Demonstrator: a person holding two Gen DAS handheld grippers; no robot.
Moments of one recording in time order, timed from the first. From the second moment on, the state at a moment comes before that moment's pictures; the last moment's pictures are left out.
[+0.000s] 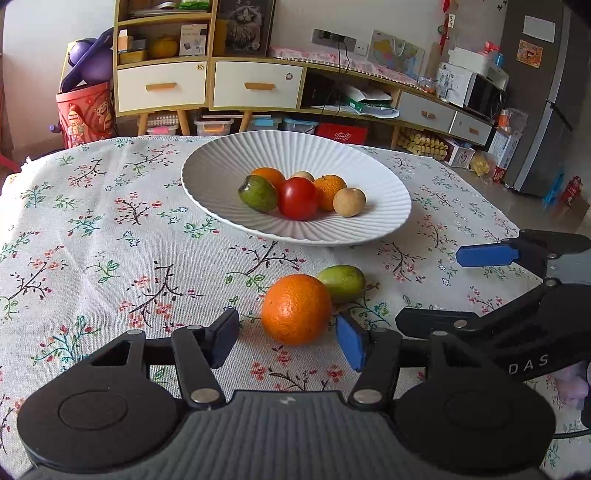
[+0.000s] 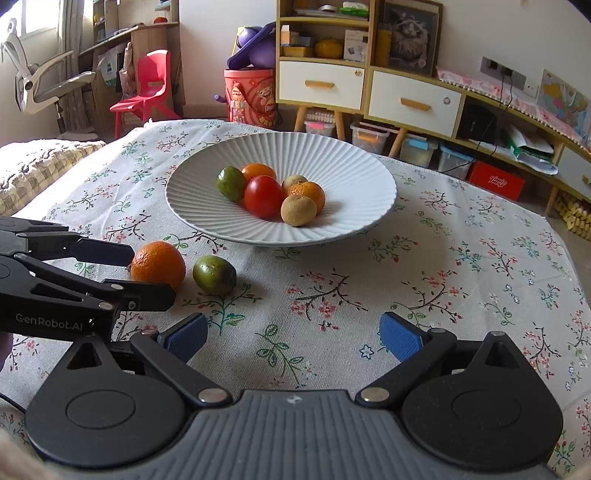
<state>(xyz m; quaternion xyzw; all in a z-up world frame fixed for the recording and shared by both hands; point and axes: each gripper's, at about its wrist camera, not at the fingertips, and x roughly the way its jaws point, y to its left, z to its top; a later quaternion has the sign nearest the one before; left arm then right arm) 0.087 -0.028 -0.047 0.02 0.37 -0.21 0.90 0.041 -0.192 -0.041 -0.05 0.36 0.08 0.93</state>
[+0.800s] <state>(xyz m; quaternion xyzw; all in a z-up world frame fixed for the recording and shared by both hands) 0.083 0.001 -0.040 0.03 0.39 -0.17 0.91 0.057 -0.166 -0.043 -0.07 0.36 0.10 0.92</state>
